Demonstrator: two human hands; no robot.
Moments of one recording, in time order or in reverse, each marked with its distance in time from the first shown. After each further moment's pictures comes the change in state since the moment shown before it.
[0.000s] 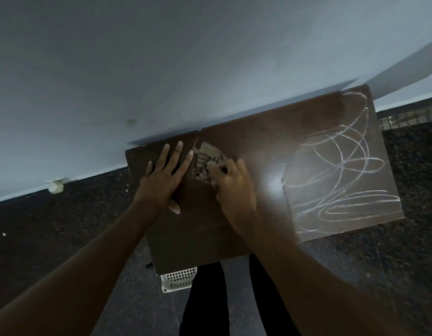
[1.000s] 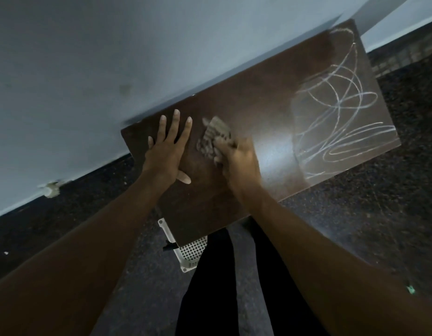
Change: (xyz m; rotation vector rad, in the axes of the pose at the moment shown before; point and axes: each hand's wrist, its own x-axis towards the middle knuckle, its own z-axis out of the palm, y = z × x) left_hand 0.007 -0.013 0.014 -0.034 0.022 0.080; right_hand -0.037 -0.021 0.032 0.149 0.156 0.167
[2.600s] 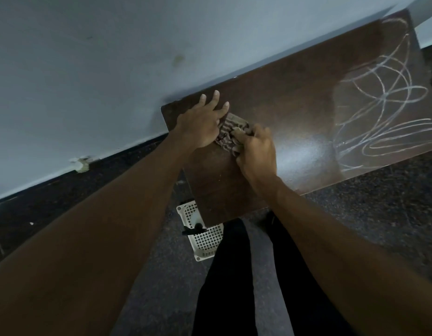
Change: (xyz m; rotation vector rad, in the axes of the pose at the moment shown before) left_hand 0.016 -0.026 -0.009 -0.015 0.082 0.124; right_hand -0.004 -0.042 0.019 -0.003 -0.030 0.038
